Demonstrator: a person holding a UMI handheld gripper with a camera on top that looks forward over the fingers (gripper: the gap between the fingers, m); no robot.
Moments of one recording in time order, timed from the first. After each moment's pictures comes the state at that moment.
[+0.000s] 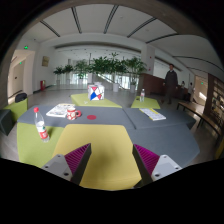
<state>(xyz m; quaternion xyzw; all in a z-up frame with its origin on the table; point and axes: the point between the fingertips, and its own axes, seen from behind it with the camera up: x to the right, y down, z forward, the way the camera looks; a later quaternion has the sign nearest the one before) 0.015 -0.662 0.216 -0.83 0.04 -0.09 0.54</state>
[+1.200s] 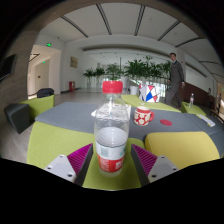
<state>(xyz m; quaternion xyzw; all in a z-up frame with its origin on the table) -0.384 -0.414 0.065 -0.82 -0.08 0.03 0.57</state>
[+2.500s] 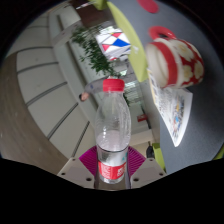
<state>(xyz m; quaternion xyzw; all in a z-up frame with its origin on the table) -0.405 -0.113 0.226 -0.47 0.38 0.74 0.30</state>
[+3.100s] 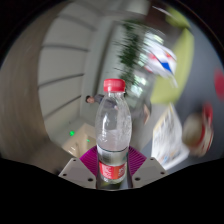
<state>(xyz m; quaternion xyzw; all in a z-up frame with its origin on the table) -0.376 -0.117 0.257 -0.63 0.19 0.58 0.48</state>
